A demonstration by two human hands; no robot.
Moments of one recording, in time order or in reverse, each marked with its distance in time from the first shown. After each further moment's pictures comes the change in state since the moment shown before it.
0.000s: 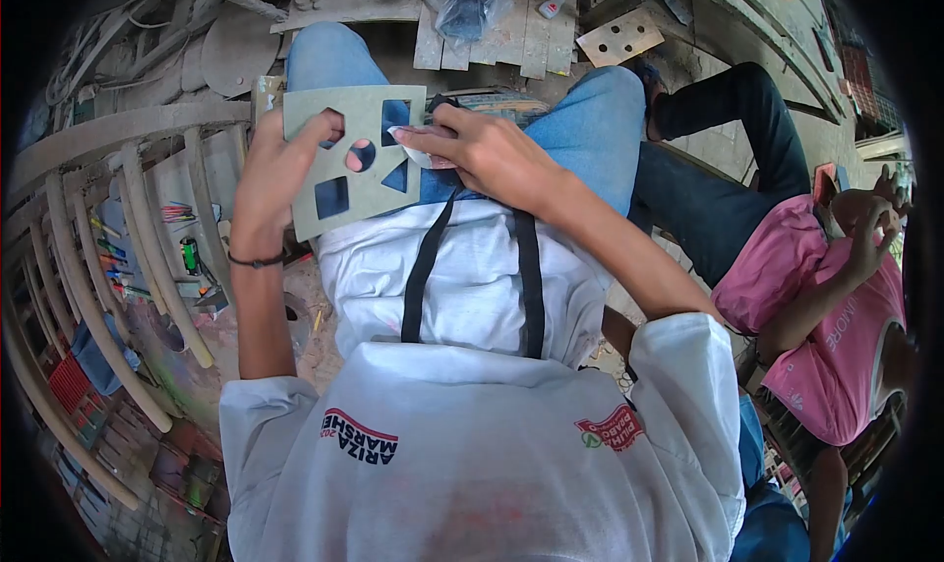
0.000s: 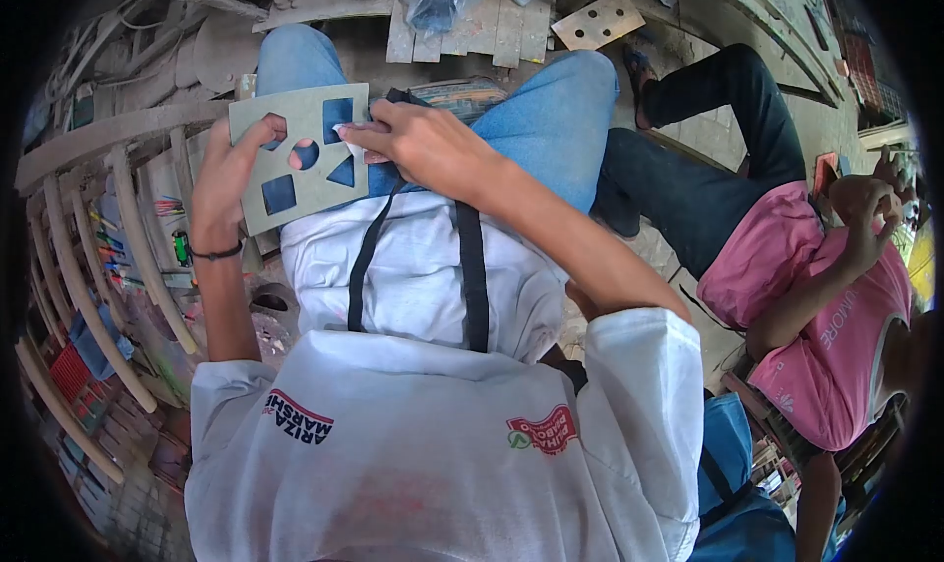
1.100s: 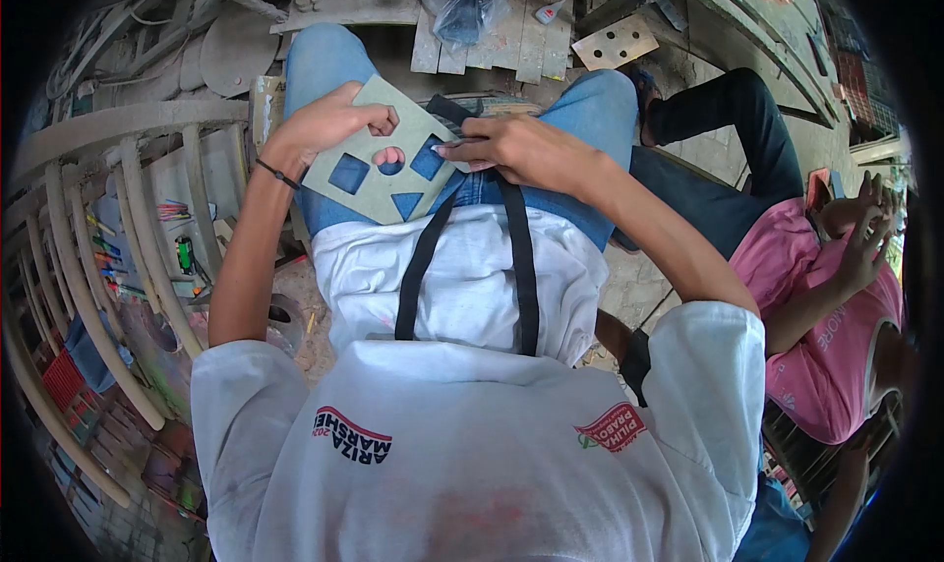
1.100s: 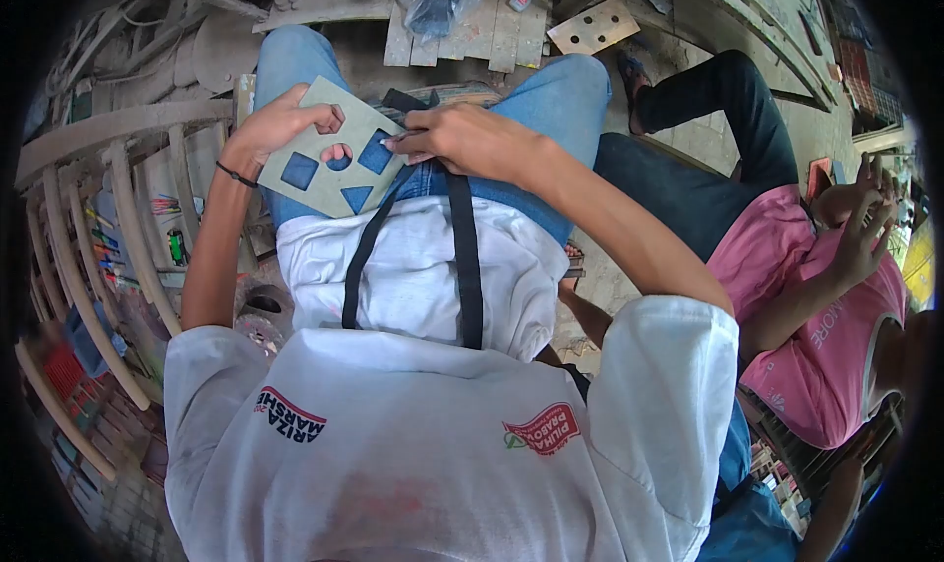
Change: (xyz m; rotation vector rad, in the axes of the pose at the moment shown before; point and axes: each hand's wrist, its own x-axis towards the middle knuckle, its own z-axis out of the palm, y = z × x) left_hand 0.067 -0.035 0.018 0.064 -0.647 -0.064; right_hand -0.009 0.027 -0.036 -0.057 -0.411 -0.093
